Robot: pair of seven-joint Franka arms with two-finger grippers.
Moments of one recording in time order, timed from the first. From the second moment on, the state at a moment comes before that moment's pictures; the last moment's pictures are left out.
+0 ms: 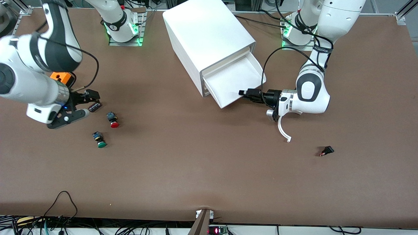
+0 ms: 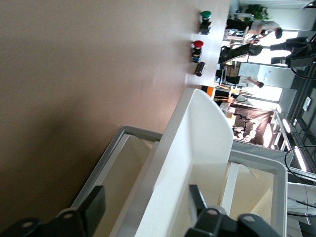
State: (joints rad) left arm -0.39 0.44 0.15 -2.09 -1.34 1.81 0.70; right arm 0.13 0.27 -0.04 -1.73 -0.02 1.79 -0.34
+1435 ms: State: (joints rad) left arm -0.02 0.05 0.07 -1.76 -0.05 1.52 0.02; right arm 0.08 0.44 -0.05 -2.14 0.00 2.42 -0.51
